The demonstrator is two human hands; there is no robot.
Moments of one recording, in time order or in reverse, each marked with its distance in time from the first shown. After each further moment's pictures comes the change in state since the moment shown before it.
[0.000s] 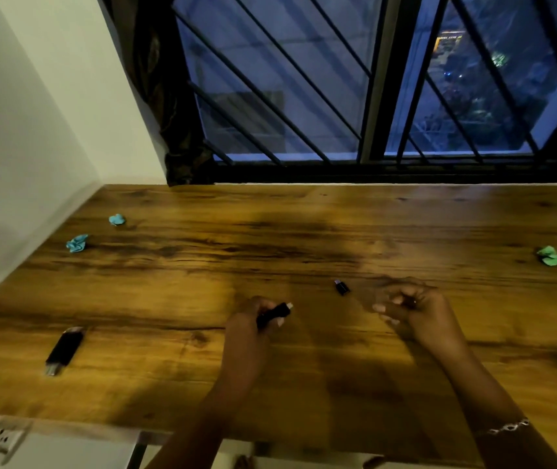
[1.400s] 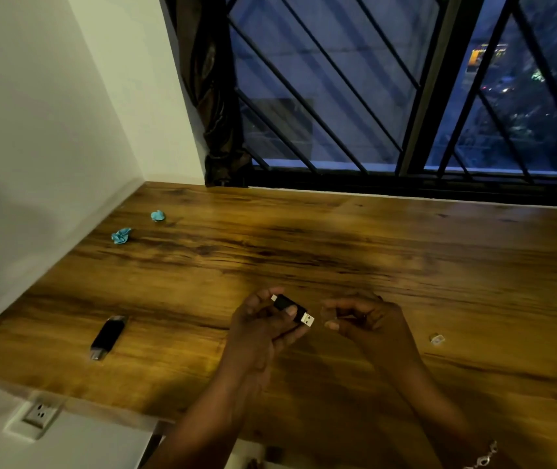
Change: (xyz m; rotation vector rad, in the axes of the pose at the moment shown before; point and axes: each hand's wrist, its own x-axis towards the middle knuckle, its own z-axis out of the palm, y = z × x) left_hand -0.005 0.037 -0.055 -0.991 -0.013 -0.510; right_hand -0.013 -0.034 0.097 0.182 -0.273 -0.293
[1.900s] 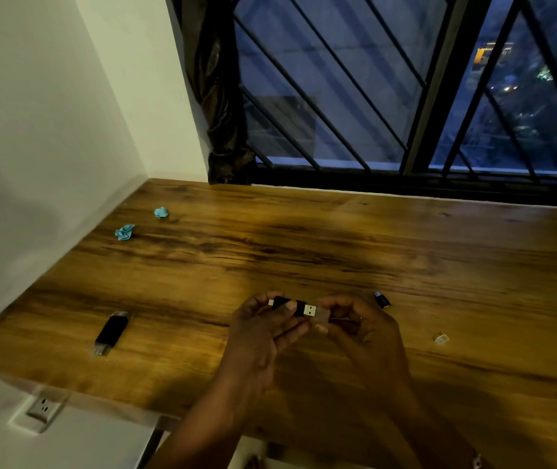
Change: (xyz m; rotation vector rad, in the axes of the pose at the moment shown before) left_hand -0.004 0.003 0.000 -0.125 0.044 -0.052; right_hand -0.013 -0.014 0.025 -0.003 0.079 -0.077
